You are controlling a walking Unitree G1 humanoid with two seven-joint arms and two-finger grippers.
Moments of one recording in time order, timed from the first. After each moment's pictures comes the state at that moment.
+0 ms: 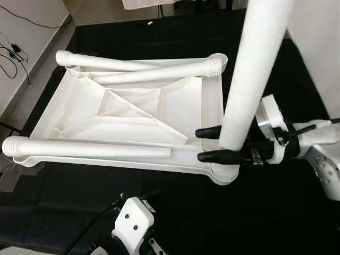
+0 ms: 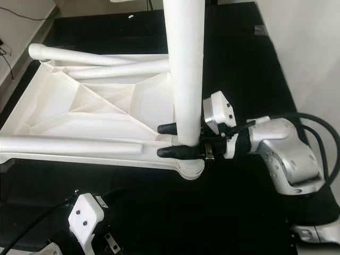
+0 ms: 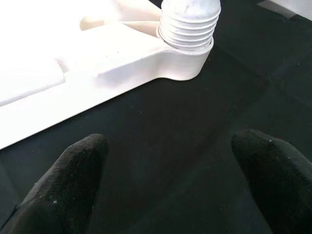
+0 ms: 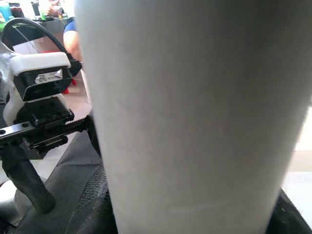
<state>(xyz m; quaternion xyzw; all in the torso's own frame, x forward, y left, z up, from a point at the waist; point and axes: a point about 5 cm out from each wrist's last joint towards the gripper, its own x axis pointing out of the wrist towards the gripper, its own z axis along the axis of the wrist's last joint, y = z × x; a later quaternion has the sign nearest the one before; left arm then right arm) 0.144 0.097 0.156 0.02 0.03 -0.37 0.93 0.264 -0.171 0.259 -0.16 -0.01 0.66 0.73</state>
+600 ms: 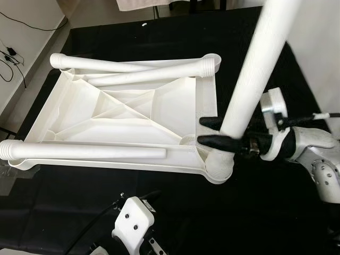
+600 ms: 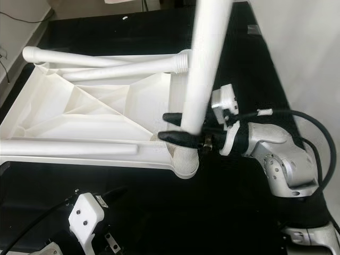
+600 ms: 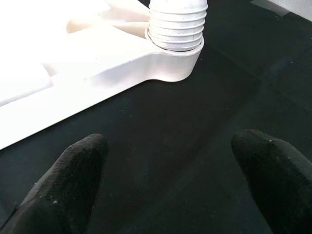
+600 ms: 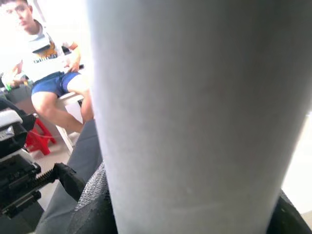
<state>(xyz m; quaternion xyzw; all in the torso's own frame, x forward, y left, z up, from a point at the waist) 0.144 0.097 0.156 0.02 0.03 -0.37 0.93 0.275 -0.180 0.249 -0.01 -0.01 0.60 0.80</state>
